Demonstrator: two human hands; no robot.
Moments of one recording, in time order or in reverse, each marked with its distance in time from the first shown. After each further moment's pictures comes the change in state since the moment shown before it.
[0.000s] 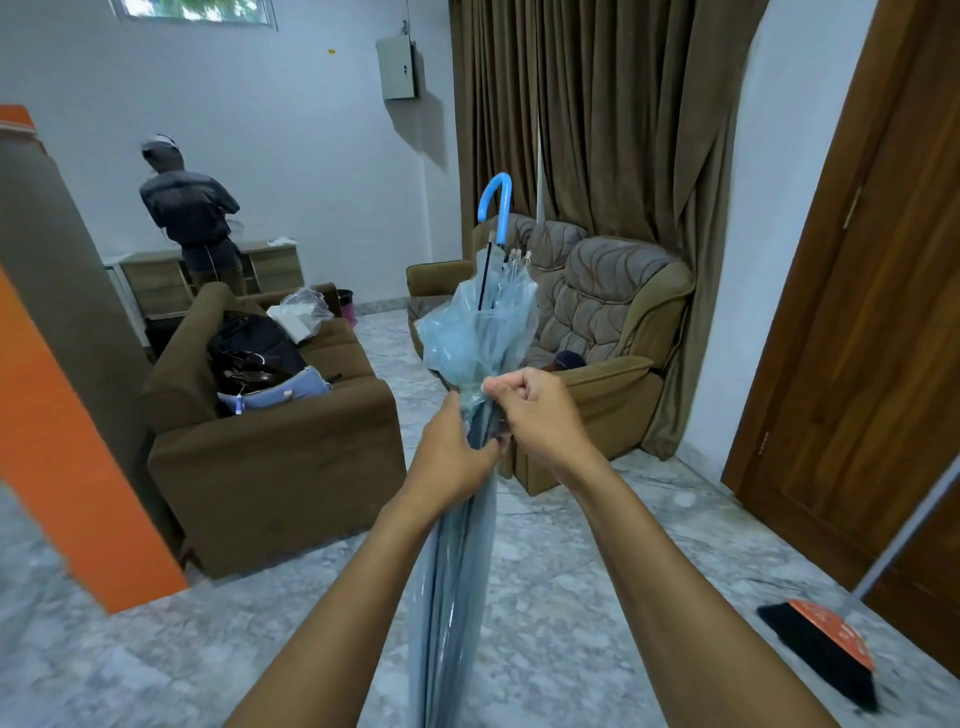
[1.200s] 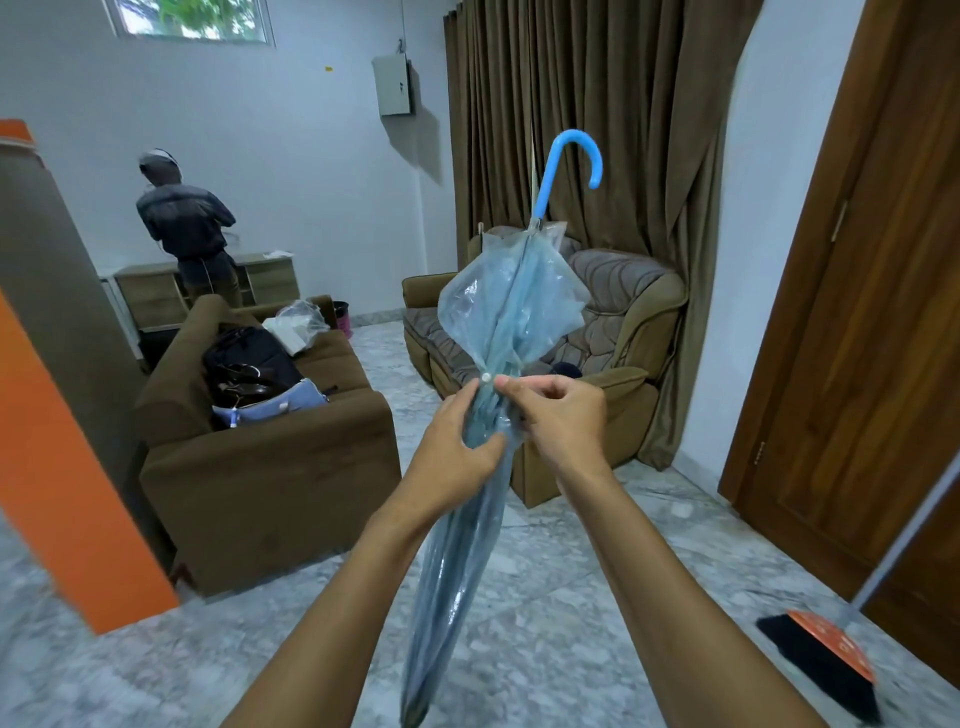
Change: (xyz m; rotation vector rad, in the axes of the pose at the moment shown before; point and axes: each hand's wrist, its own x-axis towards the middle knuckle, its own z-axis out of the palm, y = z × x) left_hand 0.004 0.010 -0.008 -0.128 -0.045 0.084; right_hand -0.012 -0.016 -0.008 0.195 0.300 0.058
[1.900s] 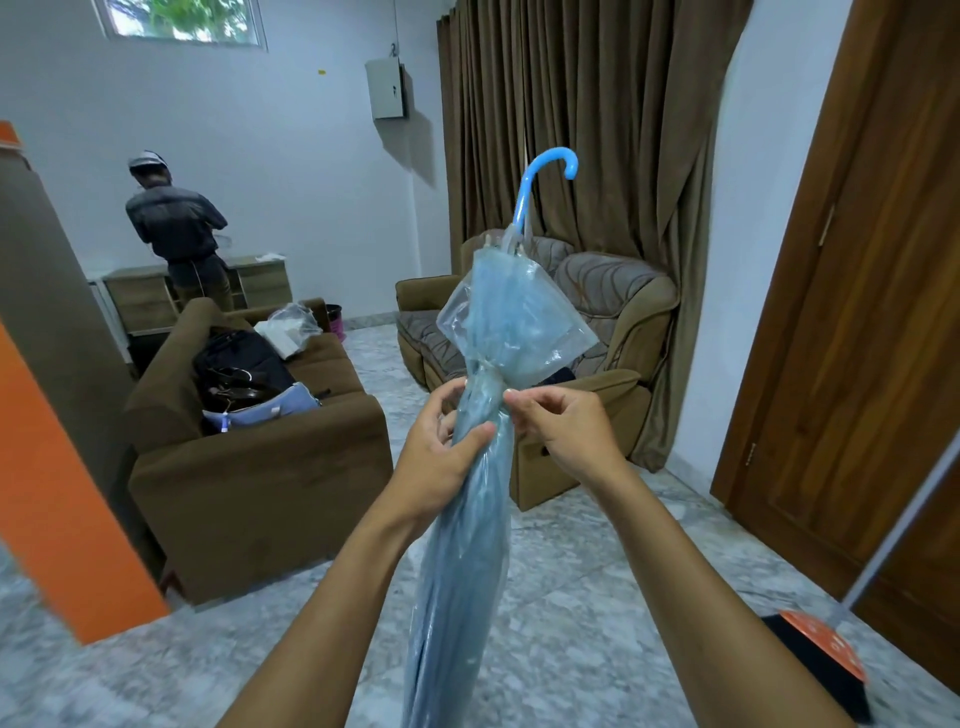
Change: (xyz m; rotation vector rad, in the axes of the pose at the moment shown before) left_hand -0.008 0.002 -0.003 -0.494 -0.035 -0.128; right_hand 0.008 0.005 -0.027 -0.123 -0.255 -0.074
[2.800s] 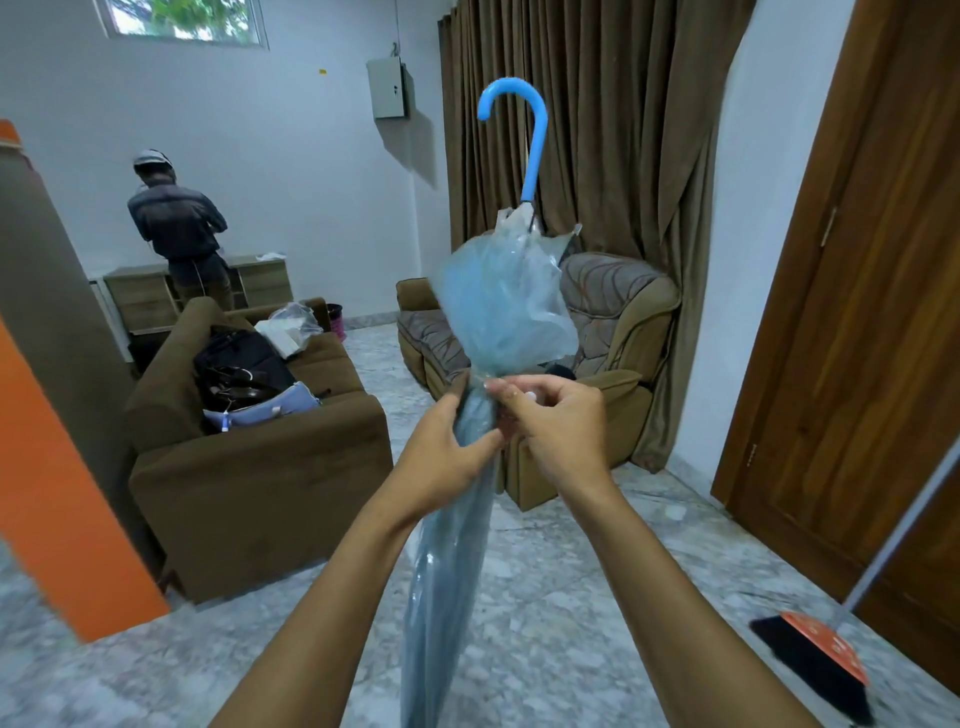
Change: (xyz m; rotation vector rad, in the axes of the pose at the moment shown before) left_hand 0.005 0.015 -0.002 0.430 -0.013 0.139; right_hand -0.013 -0.020 0.025 0.167 0.171 -0.072
